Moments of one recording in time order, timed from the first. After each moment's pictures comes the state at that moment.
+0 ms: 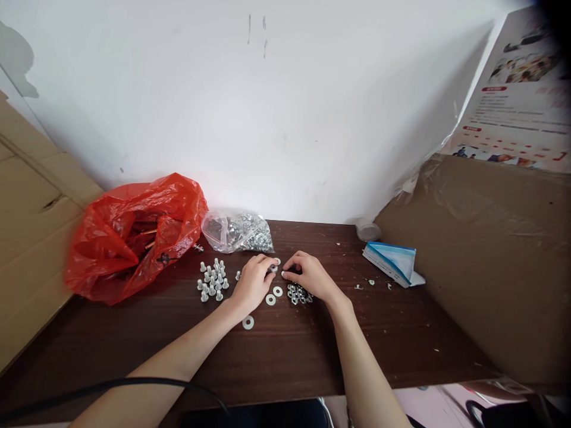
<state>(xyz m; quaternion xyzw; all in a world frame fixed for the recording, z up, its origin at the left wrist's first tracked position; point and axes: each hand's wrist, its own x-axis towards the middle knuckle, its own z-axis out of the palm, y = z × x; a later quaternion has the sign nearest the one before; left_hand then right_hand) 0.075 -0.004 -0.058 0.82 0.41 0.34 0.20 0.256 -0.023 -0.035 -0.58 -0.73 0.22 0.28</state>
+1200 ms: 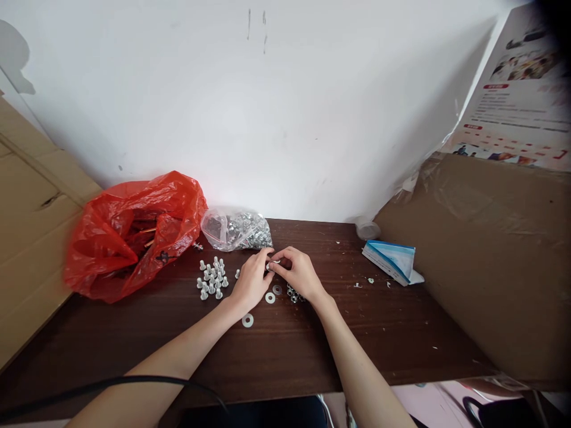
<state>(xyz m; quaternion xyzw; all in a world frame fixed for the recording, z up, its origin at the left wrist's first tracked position) 0.076 -0.003 -0.059 0.80 0.44 0.36 0.22 0.226 -0.019 -0.038 -0.54 -0.71 0.20 0.41</state>
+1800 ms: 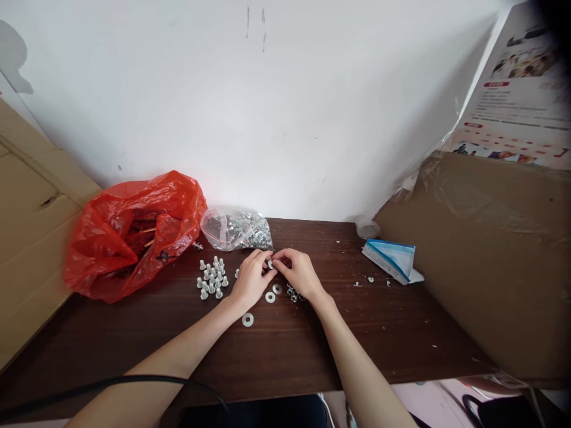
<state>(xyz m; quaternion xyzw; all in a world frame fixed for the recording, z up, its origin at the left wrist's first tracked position) 0.076 -0.003 -0.055 0.78 0.42 0.39 0.24 0.225 -0.018 -0.038 -0.55 -0.70 0.21 0.39</state>
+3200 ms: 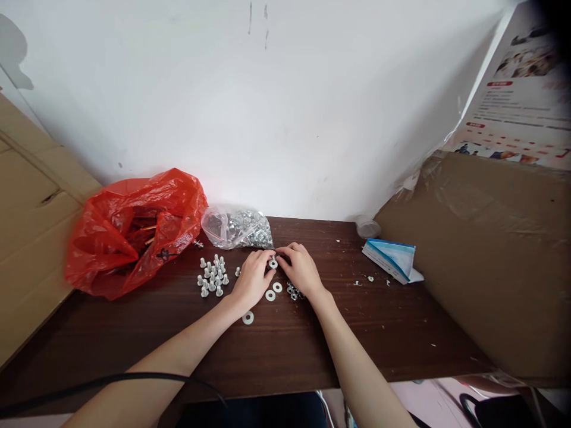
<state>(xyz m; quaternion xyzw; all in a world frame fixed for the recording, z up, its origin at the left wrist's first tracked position) 0.077 -0.005 -0.058 0.81 0.43 0.35 0.19 0.231 -0.013 -0.046 -0.62 -0.73 0.08 0.28</state>
